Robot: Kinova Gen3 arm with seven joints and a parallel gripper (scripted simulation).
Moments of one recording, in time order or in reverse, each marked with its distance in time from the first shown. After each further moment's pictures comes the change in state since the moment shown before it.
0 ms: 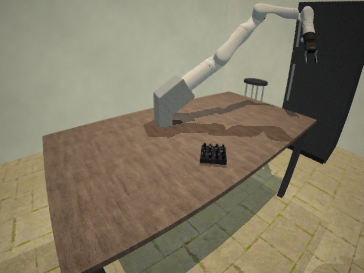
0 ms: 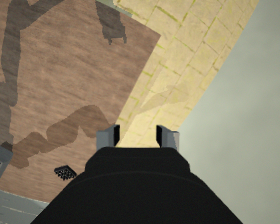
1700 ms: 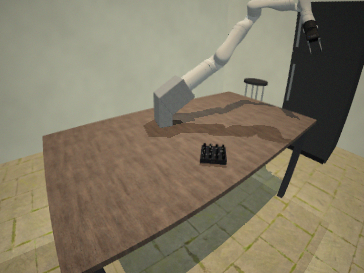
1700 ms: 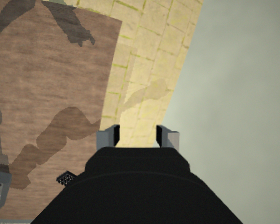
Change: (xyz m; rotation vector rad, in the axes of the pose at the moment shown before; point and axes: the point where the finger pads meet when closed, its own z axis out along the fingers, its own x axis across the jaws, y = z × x) arm 0.016 0.079 -0.031 -0.013 0.099 0.265
